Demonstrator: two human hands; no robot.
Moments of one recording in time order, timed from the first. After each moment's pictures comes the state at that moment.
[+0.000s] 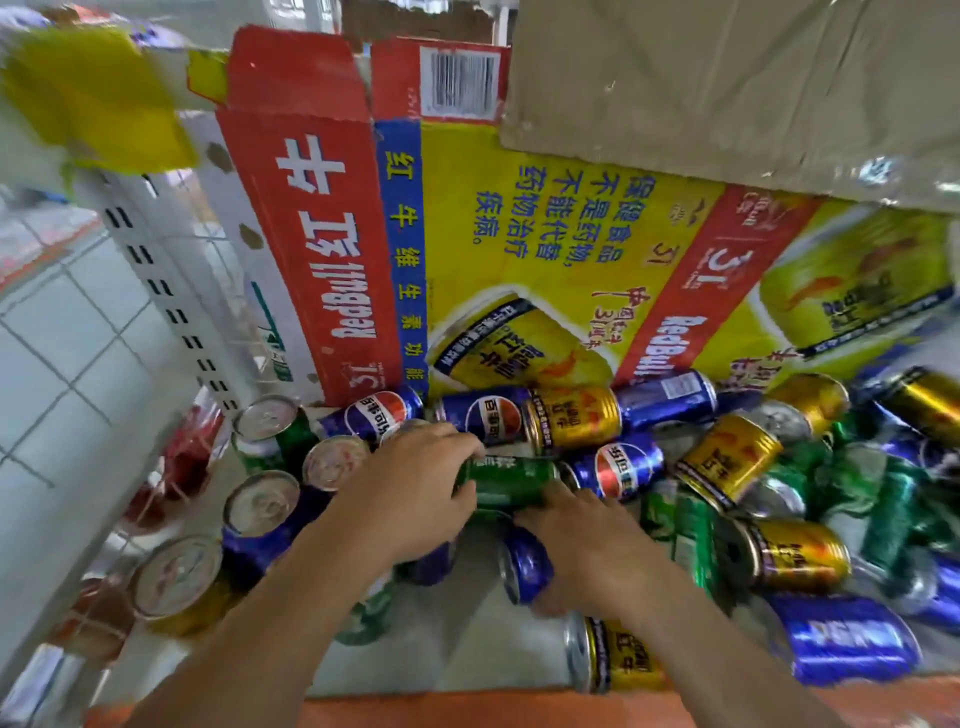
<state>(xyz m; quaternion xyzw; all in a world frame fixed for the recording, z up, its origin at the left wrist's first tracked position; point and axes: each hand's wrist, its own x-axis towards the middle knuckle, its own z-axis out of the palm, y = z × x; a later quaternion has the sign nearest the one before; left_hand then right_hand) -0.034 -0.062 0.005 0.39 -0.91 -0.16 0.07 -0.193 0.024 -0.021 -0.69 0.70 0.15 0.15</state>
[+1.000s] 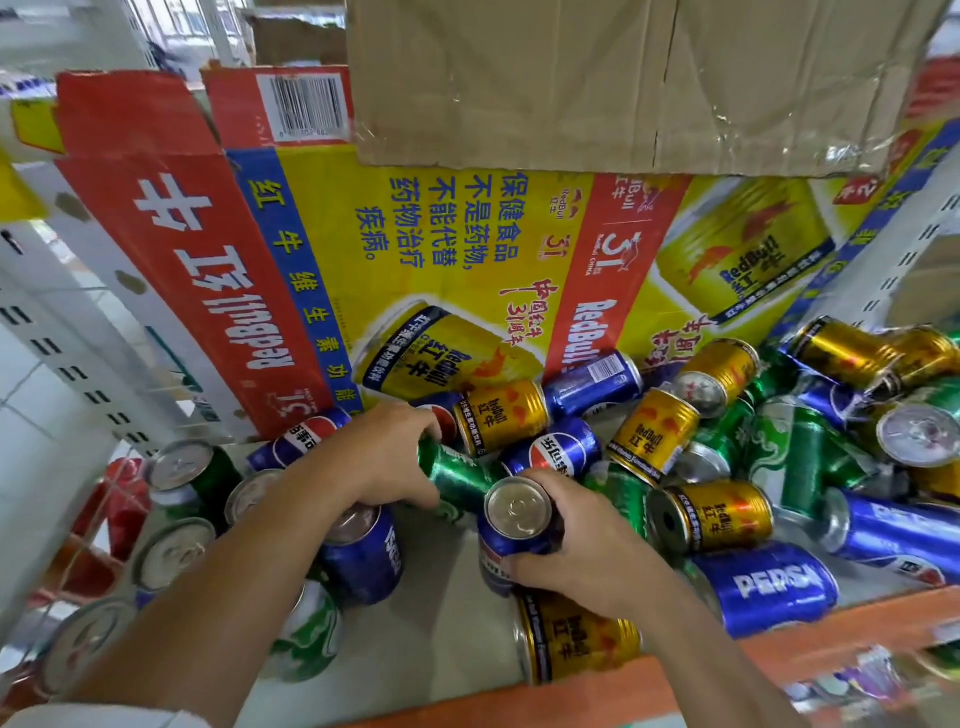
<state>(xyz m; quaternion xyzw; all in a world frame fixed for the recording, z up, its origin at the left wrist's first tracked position) -0.091 -0.098 0.014 0.39 -0.90 -0.17 -0.09 -0.239 0.068 -0.034 -0.54 0.71 -0.33 0.31</state>
